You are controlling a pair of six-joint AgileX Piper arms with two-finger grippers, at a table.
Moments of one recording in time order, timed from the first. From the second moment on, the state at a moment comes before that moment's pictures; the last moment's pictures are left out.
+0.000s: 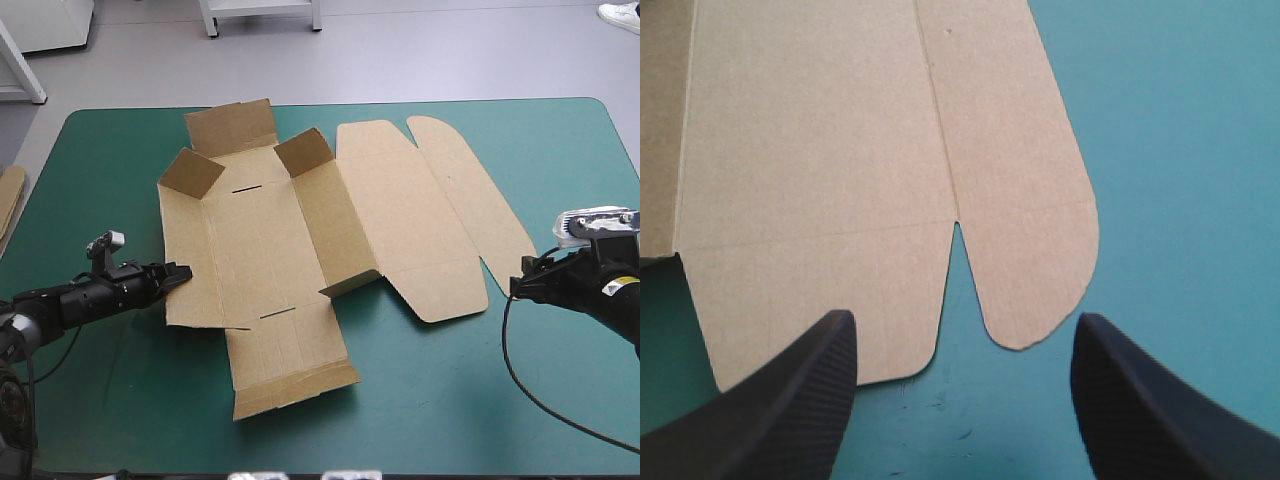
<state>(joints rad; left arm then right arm) 0.39 1.53 -0.64 -1.38 0.88 1.22 -0.09 0.86 -0.88 0.27 0.78 -0.28</state>
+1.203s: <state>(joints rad) -0.27 1.81 -1.69 -0.13 0.63 1.36 -0.09 0.86 -0.88 0.27 0.76 -0.29</state>
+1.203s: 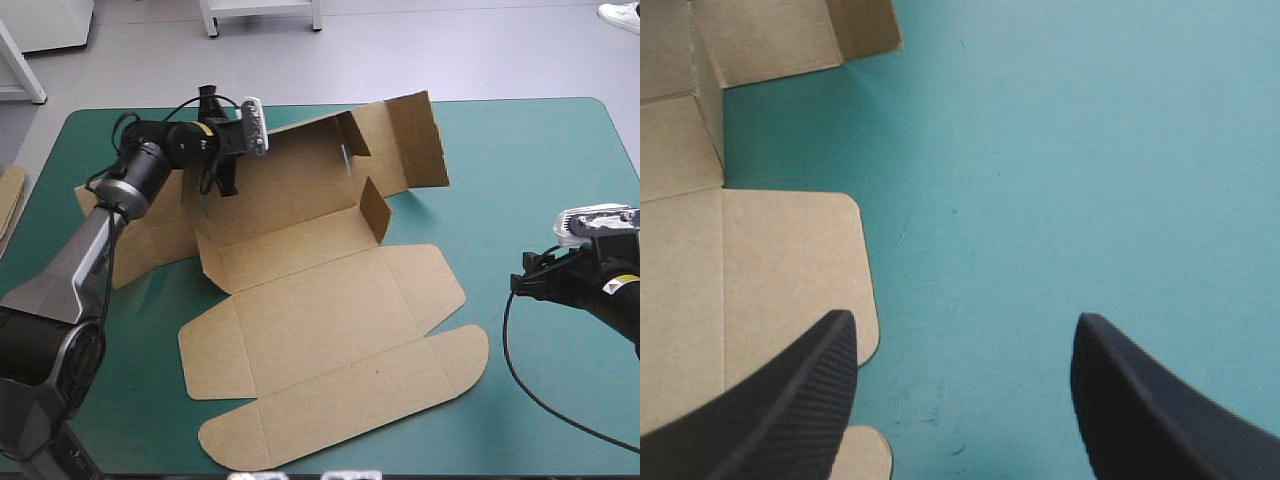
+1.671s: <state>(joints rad) -0.55 1.79 -1.70 0.07 0.57 1.30 -0.09 0.88 -0.99 0.10 0.73 -0.12</state>
